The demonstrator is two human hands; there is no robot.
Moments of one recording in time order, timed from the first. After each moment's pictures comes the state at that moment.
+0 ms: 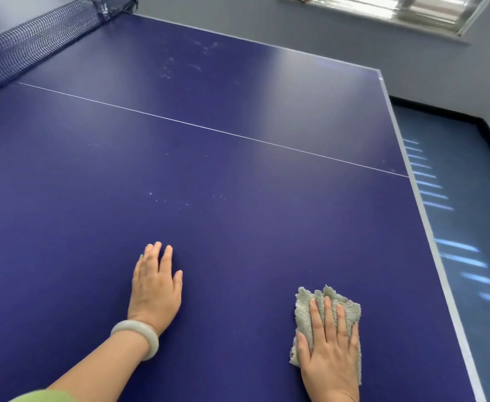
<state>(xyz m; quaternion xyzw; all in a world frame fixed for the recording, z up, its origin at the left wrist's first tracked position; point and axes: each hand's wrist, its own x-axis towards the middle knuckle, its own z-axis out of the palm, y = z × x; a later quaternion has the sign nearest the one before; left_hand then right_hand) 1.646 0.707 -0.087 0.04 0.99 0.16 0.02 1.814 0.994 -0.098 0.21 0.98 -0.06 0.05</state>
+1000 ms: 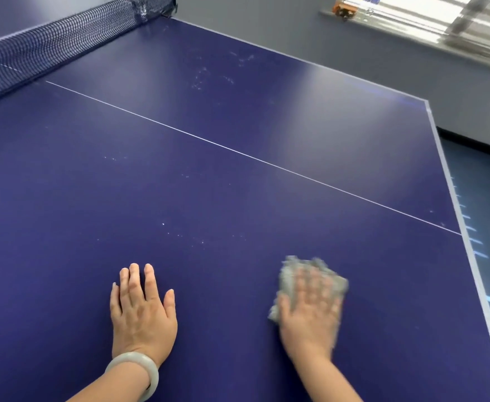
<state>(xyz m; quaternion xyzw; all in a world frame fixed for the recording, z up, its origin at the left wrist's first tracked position) 1.593 0.701 -0.113 -0.11 0.99 0.05 -0.04 1.611 0.973 -0.095 0.18 0.98 -0.03 0.00</state>
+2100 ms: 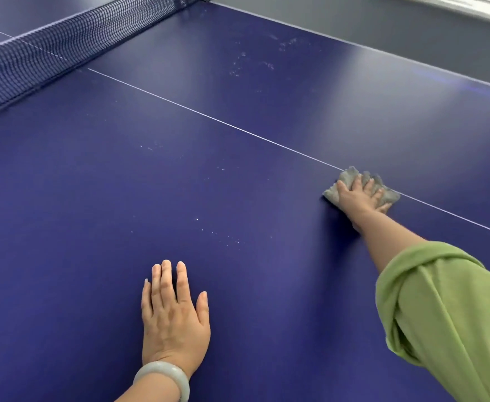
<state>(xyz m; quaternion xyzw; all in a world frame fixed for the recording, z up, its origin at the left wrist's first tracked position) 1.590 0.702 -0.110 -0.12 0.99 0.05 -0.01 1.348 1.027 -0.071 0.29 0.93 -0.17 0.14</state>
